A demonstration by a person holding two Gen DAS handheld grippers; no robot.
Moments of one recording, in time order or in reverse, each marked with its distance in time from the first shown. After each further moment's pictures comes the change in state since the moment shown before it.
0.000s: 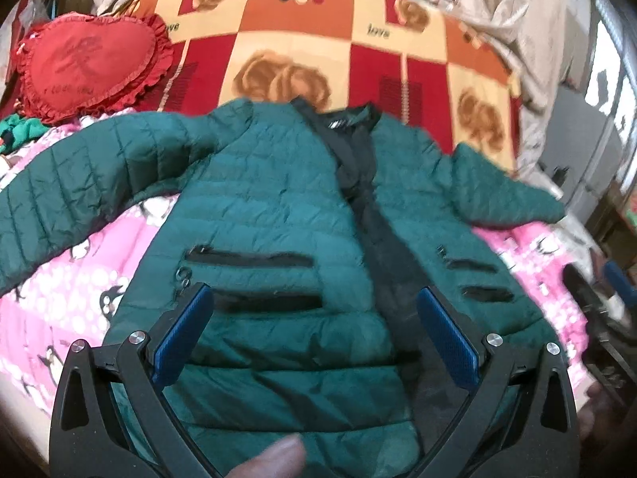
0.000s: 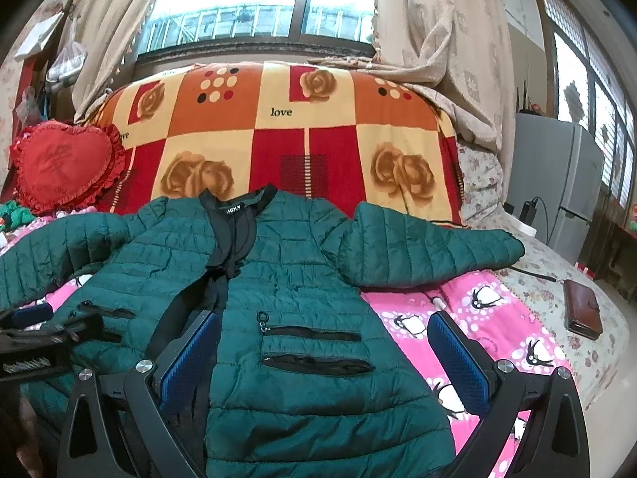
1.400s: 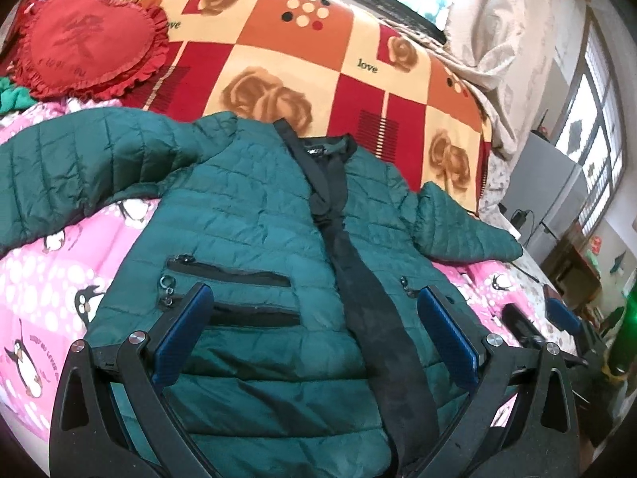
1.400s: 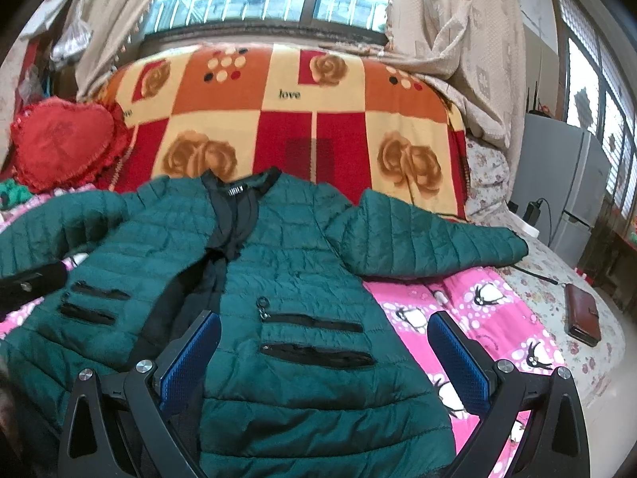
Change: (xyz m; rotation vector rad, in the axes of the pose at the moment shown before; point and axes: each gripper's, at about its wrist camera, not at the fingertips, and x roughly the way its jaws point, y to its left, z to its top) left arm -0.010 0.024 0.006 -0.114 -0.041 -0.141; right arm 0.002 0.004 -0.001 -0.035 0.005 0.010
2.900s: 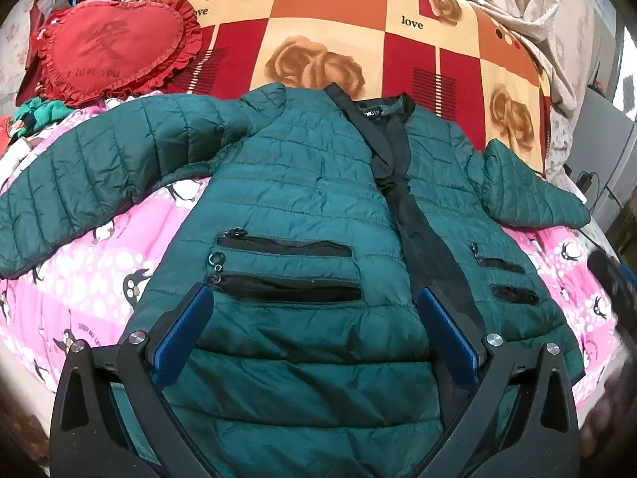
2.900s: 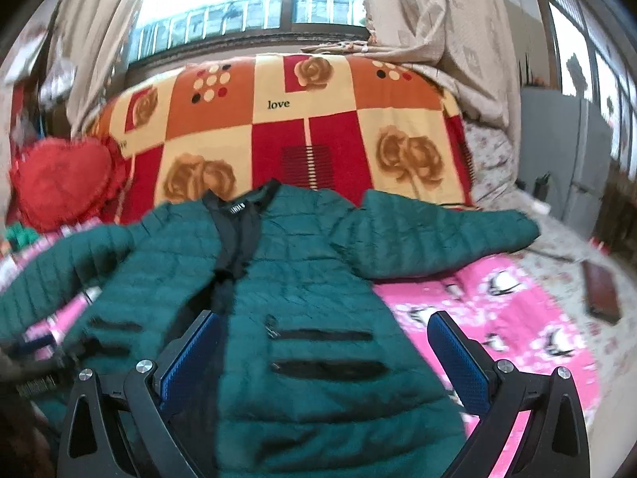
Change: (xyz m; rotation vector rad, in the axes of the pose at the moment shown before) left arm 0.021 -0.005 -0.007 0.071 0.118 0.271; right arm 0.019 -0.020 0.016 0.151 0.022 0.084
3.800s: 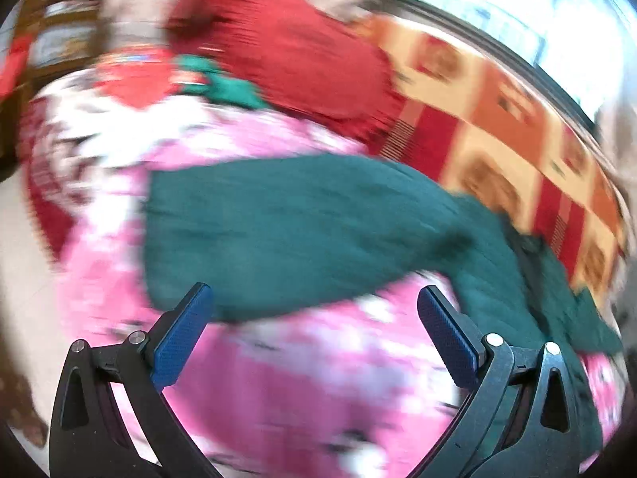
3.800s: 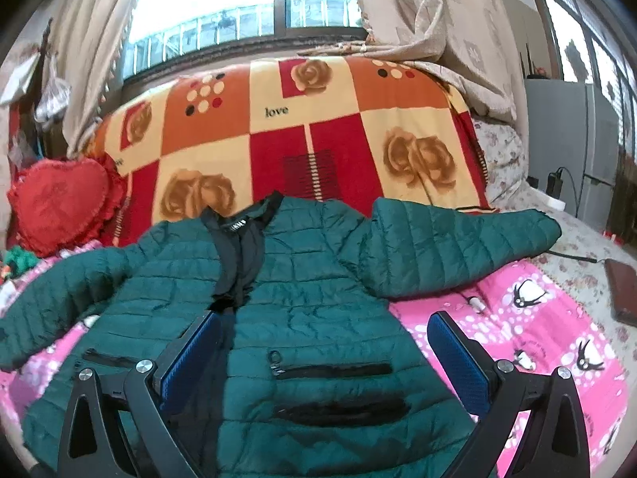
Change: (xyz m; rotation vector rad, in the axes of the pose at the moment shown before) left arm -0.046 0.287 -0.009 -0.410 -0.270 0.212; right arm 0.023 0.004 0.009 0.006 -0.041 0.025
